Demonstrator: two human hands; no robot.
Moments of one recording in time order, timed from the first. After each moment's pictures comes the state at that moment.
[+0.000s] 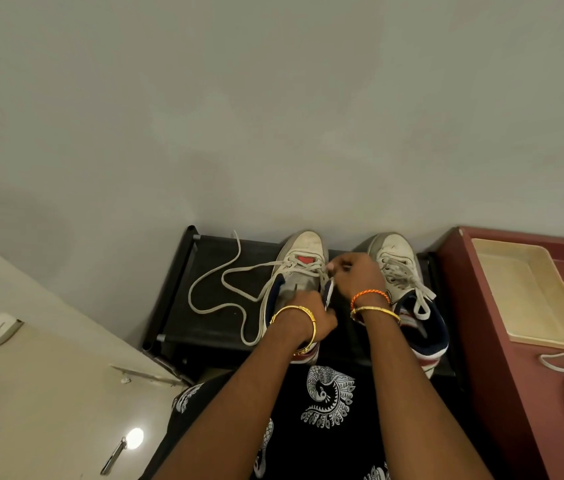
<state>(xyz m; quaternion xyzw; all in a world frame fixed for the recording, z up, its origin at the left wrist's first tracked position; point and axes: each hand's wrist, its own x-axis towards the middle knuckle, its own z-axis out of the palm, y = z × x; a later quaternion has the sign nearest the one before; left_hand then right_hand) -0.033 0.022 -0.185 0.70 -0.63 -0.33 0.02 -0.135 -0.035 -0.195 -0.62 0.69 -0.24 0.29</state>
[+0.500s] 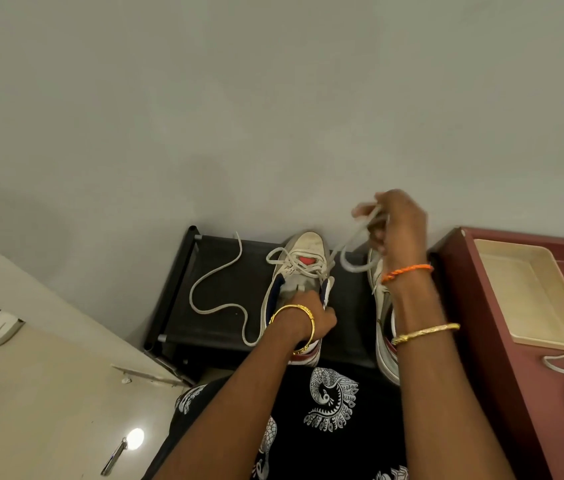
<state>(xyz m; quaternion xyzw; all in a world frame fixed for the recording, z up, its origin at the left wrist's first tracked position) -0.029 0.021 -0.183 0.71 -0.61 -0.36 0.02 -0.134 -0.029 -0.089 -0.42 0.50 -0.60 0.47</state>
